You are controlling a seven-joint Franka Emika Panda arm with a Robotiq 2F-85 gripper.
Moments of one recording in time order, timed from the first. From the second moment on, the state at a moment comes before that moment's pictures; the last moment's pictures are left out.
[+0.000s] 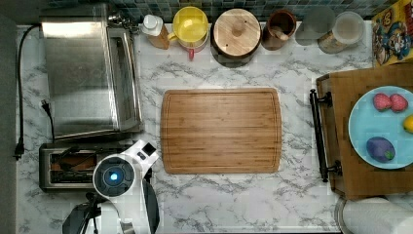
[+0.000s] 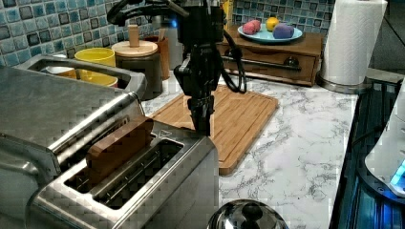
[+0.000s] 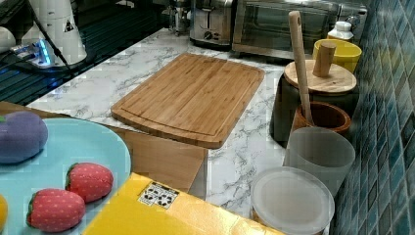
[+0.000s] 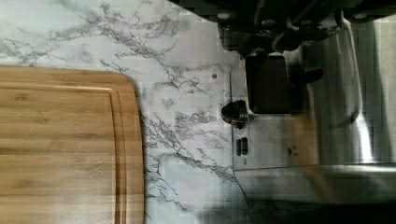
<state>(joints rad) 0.24 -0.15 0.29 -2.46 0.36 0.70 -0.48</state>
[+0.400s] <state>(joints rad) 0.25 -0.13 0.29 -2.45 0.34 0.70 -0.48</state>
